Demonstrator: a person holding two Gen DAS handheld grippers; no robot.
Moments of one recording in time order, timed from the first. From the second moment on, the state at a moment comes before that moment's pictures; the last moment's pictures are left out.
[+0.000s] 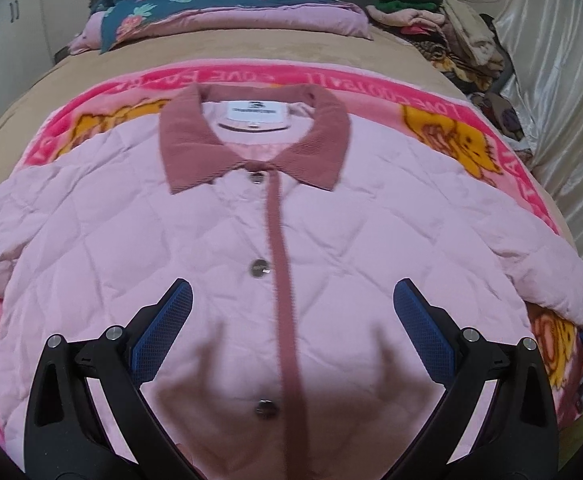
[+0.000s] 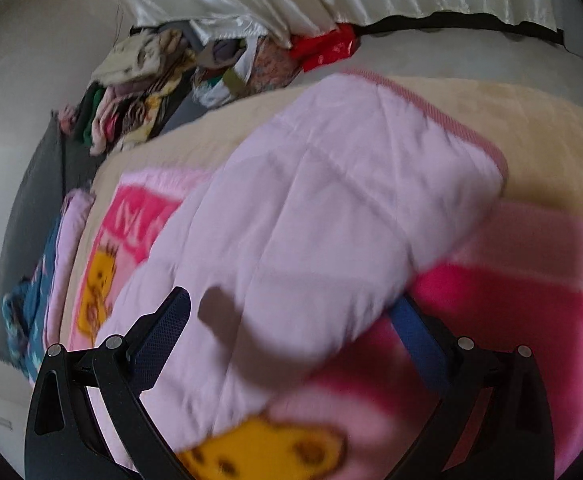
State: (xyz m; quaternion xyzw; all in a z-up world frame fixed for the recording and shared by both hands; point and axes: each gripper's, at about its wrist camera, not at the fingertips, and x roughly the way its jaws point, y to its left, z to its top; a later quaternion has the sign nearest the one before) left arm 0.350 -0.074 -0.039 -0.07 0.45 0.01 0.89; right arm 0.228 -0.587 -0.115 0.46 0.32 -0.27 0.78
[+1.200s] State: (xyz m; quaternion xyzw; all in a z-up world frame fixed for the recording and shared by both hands) left arm 0.325 0.046 0.021 -0.13 0.40 0.05 0.91; right arm 0.270 -0.406 0.080 0.23 0.21 -0.06 0.95
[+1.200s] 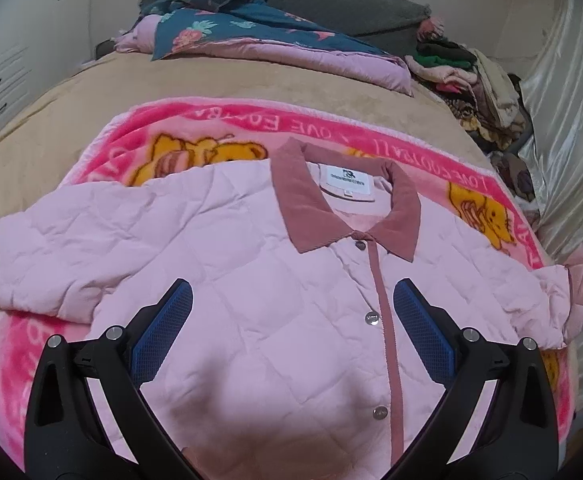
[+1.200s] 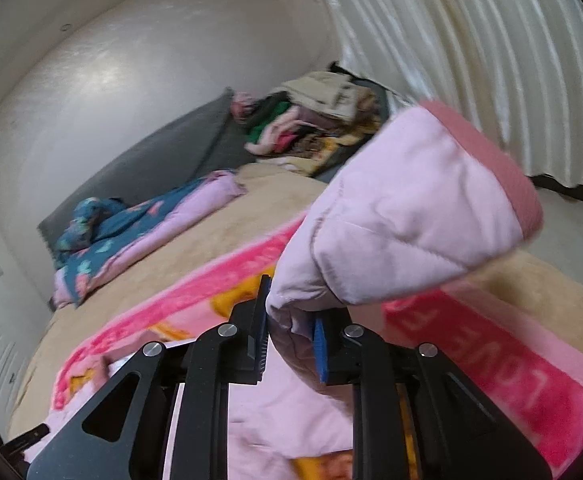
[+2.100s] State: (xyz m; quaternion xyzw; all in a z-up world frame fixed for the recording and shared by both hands) left arm 0.305 0.102 0.039 -0.22 0.37 0.02 0.90; right arm 0.305 -0.244 0.121 0.15 0.21 0.09 0.96
